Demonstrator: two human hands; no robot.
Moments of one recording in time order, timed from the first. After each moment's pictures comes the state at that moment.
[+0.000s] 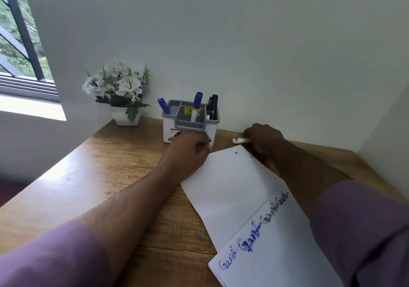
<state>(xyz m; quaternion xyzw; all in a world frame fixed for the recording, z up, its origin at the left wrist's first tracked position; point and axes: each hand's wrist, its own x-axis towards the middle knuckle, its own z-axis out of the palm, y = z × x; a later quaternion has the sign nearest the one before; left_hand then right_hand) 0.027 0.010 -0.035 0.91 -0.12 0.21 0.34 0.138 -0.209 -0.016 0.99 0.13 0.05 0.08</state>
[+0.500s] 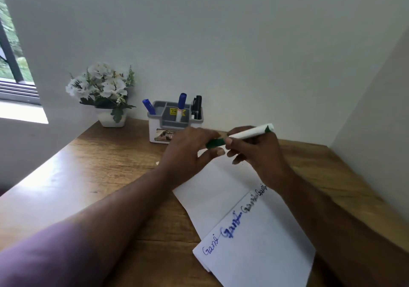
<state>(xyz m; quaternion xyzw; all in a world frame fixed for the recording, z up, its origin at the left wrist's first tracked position) 0.011 -0.015 -0.027 0.87 -0.28 0.31 0.25 -0.002 -0.201 0.012 0.73 0.16 0.07 -0.66</state>
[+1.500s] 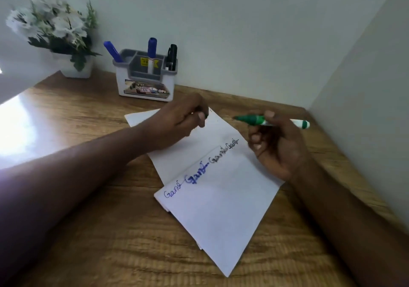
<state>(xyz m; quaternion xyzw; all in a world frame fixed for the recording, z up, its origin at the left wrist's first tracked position) -0.022 -0.049 -0.024 0.84 -0.34 0.13 0.40 -0.057 -0.274 -0.010 0.50 0.03 -0.08 -0.86</state>
